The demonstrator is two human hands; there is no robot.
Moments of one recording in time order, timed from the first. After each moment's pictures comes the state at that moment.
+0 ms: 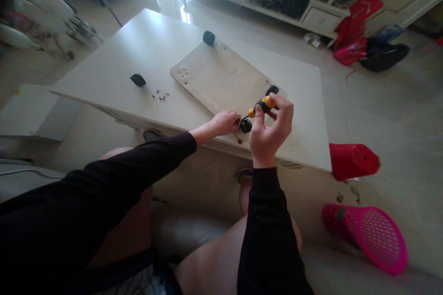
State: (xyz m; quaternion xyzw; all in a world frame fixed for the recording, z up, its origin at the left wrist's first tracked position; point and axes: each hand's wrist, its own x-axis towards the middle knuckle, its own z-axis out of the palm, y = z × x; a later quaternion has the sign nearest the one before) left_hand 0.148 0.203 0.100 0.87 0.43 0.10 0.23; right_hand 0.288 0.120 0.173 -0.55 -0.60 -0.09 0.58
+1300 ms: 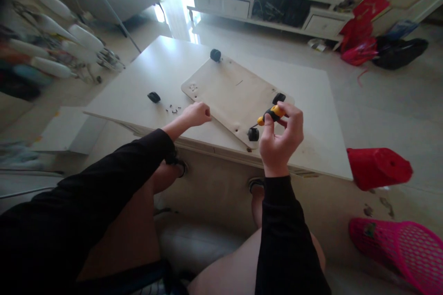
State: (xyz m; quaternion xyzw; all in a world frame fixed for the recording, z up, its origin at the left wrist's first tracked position) left_hand 0.026 0.249 0.128 0.75 0.63 0.03 0.20; right_hand 0.288 0.117 0.177 -0.55 -0.59 -0.08 0.59
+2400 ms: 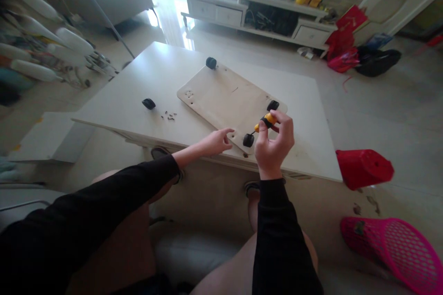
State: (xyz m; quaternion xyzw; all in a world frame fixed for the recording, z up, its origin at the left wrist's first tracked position) left_hand 0.094 0.177 0.127 0.75 0.49 0.11 0.43; right_hand 0.282 0.121 0.178 -0.57 -0.57 -0.09 0.58
